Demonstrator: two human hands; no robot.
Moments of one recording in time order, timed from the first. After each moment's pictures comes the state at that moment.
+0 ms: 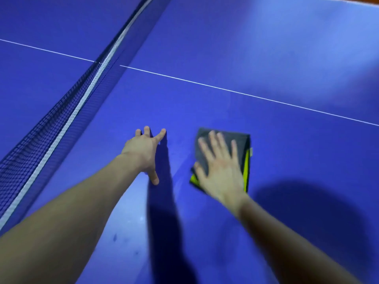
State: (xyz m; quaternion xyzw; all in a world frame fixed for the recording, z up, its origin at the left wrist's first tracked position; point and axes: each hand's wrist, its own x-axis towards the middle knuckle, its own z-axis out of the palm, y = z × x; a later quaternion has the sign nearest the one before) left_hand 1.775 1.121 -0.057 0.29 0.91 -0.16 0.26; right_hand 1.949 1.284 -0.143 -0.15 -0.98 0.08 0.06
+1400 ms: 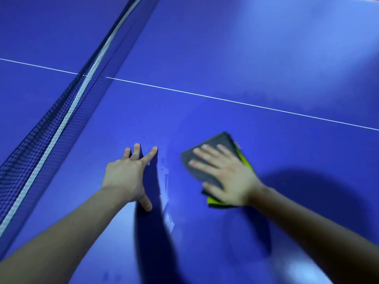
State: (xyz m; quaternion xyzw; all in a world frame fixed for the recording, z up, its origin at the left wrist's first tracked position) left_hand 1.774 1.113 -0.053 0.31 0.90 -0.18 0.24; right_hand 1.934 1.368 -0.139 0.09 -0.99 0.10 0.00
